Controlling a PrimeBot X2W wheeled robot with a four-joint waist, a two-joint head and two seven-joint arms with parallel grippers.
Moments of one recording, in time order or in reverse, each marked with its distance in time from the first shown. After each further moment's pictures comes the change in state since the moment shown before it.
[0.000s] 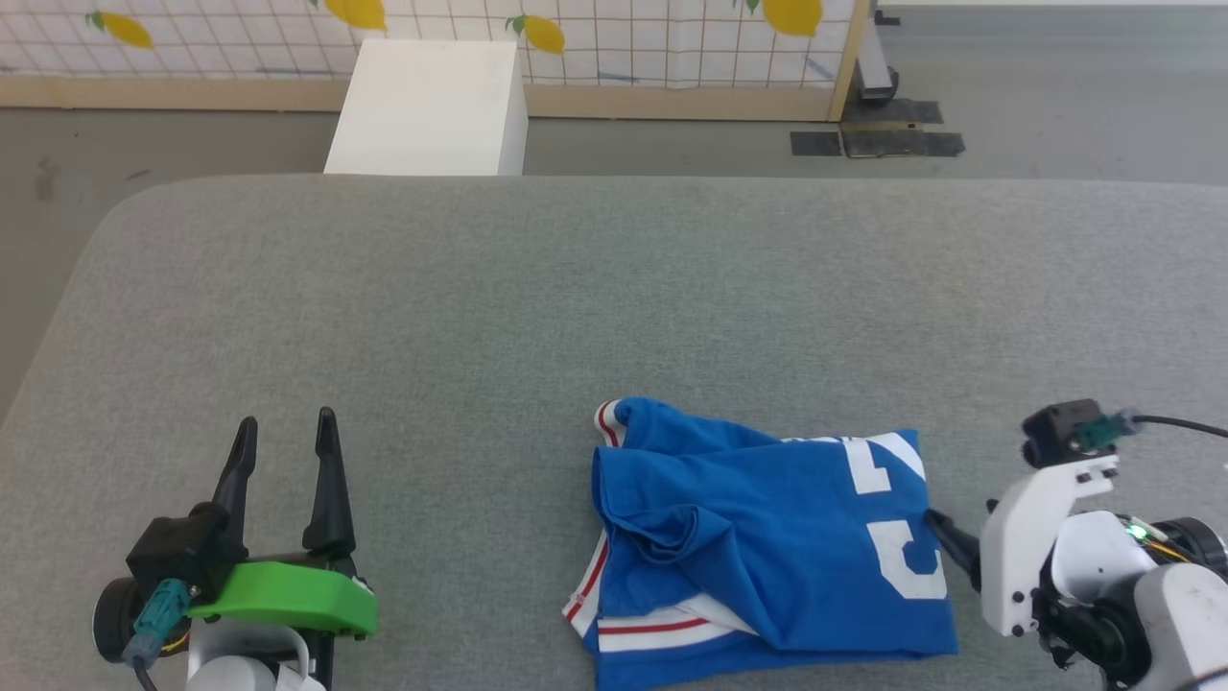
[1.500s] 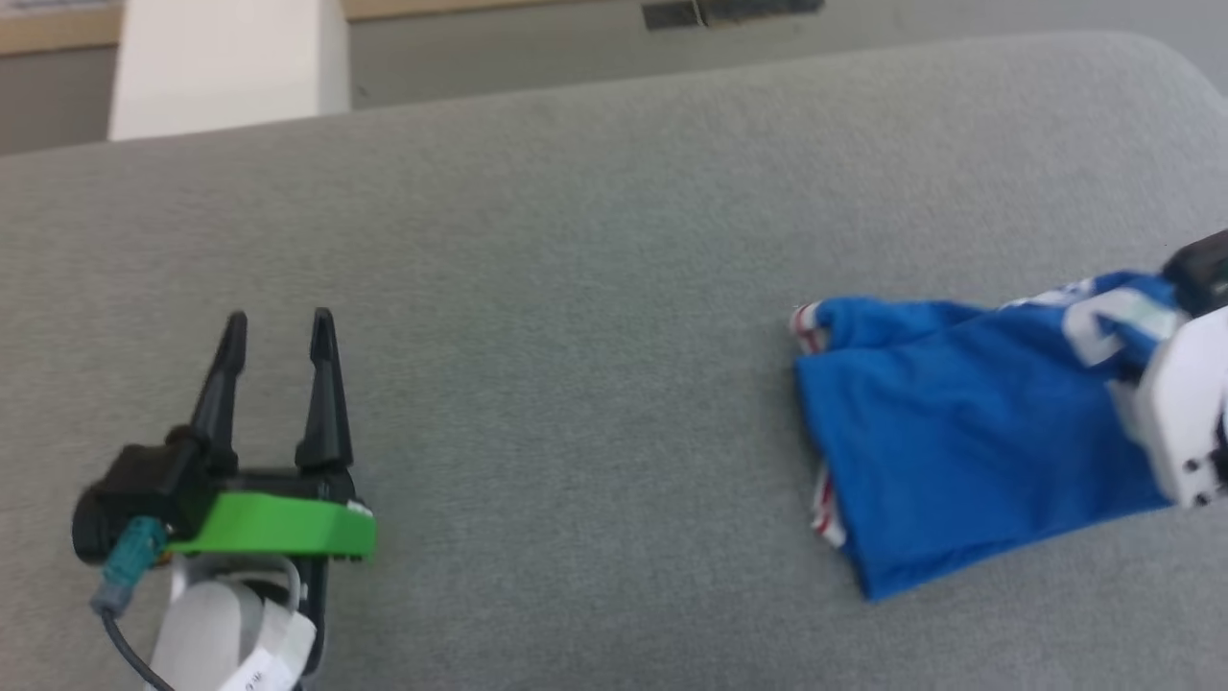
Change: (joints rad) left arm -0.091 0.016 -0.030 -0.103 -0.009 -0.015 0.001; right arm -0.208 -0.352 0.087 -0.145 0.048 0.000 0.223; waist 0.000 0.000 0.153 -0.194
